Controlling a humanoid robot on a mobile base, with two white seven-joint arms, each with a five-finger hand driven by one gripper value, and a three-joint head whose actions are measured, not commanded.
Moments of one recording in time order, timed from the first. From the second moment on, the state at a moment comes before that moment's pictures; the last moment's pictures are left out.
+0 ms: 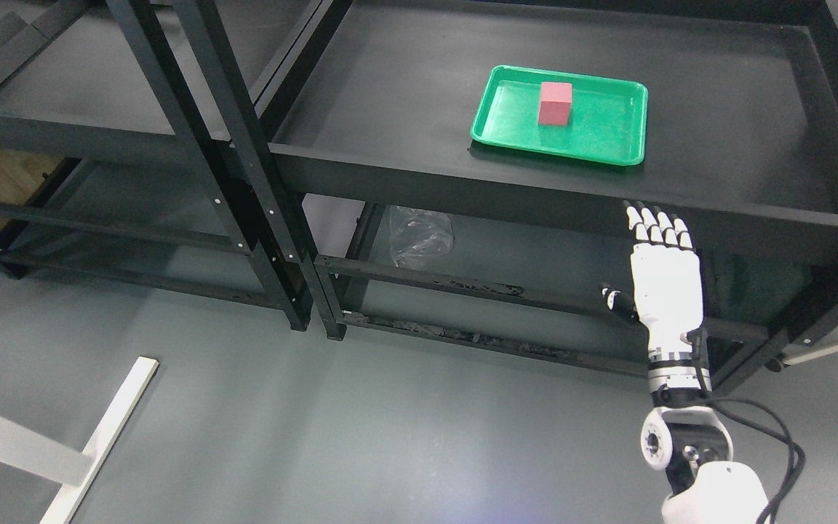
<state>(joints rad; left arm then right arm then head) 0.00 0.00 -0.08 0.00 0.13 0.01 0.18 0.00 -0.01 0.10 -1.54 1.27 0.02 -0.30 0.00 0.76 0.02</state>
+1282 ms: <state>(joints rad) 0.00 0.00 -0.08 0.00 0.13 0.01 0.18 -0.04 0.00 0.17 -1.55 1.22 0.00 -0.33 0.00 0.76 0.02</state>
